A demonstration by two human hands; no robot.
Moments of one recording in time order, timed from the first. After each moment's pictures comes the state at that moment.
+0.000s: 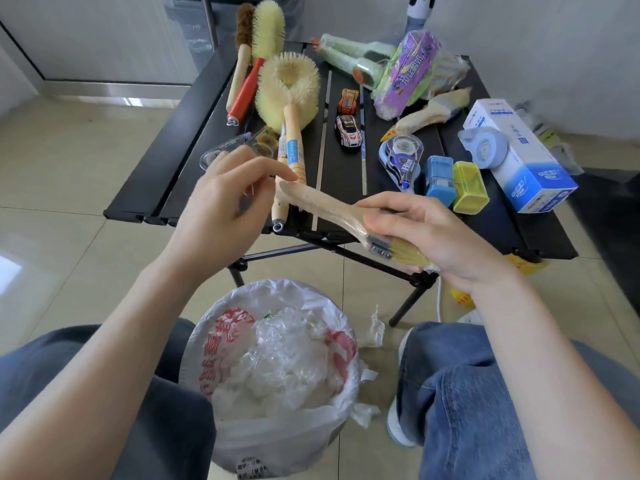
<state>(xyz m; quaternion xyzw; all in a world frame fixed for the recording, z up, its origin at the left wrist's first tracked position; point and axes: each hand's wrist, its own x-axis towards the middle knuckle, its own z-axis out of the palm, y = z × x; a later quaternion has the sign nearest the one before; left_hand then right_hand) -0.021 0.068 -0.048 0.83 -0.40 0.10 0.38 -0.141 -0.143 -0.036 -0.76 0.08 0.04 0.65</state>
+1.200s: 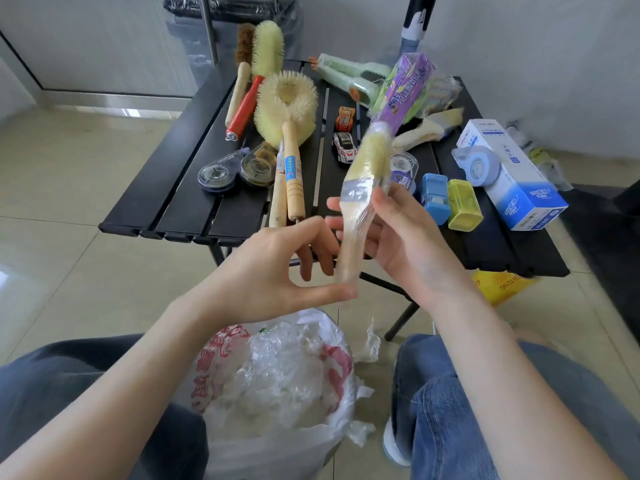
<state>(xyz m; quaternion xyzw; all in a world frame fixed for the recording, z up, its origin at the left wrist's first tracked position) -0.051 0.052 -0.052 0.78 -0.48 -0.09 0.39 -0.123 -0.124 -0.044 -0.55 0.07 -0.07 0.83</state>
